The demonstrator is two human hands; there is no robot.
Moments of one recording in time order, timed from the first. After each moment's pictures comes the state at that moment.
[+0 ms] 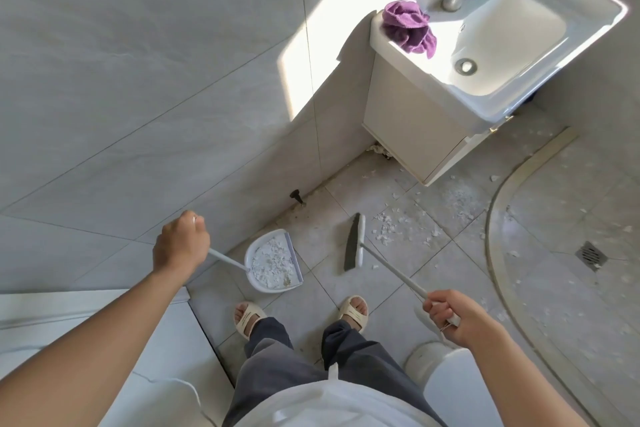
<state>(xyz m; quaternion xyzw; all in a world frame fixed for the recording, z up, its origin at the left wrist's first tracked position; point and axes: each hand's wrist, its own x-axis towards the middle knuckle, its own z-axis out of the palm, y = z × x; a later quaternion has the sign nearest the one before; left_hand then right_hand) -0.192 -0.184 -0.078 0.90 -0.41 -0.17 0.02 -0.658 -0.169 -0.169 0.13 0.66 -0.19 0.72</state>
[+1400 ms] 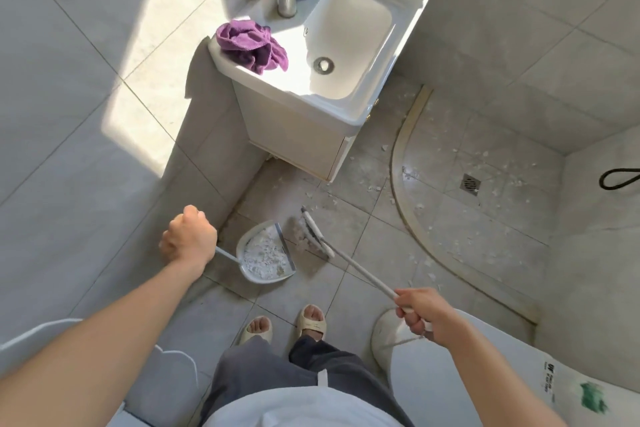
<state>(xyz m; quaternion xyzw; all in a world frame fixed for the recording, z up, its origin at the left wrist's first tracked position) -0.346 -0.362 -0.122 0.80 -0.57 -0.20 0.01 -0.706 -0.162 -0.126 0.00 0.80 -0.14 0.59</state>
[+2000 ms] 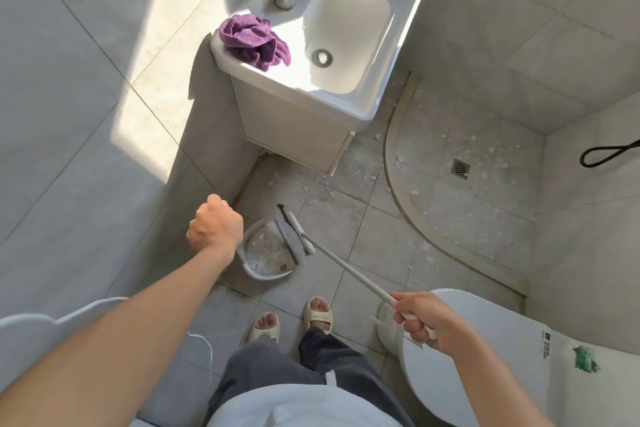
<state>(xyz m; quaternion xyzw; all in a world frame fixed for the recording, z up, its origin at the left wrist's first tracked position) -0.353 -0.393 -0.123 0.77 -0.59 -0.23 0.01 -0.644 -0.158 -0.100 0.02 0.77 -0.17 0.61</state>
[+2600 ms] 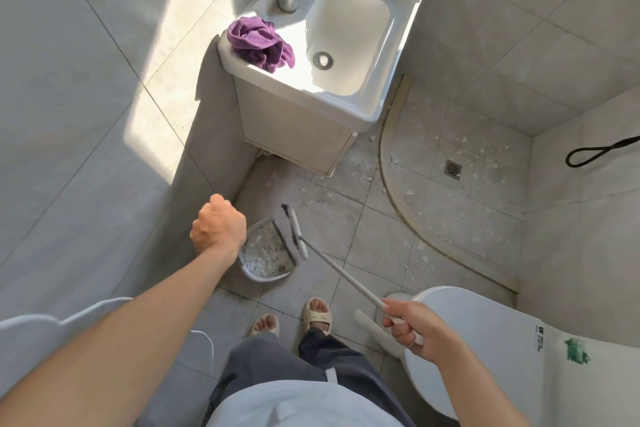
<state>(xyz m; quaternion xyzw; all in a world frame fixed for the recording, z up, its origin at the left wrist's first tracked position) -0.338 -0.399 -0.125 0.76 -0.60 -0.24 0.02 -0.604 -0.150 -0.110 0.11 0.73 -0.24 0.63</state>
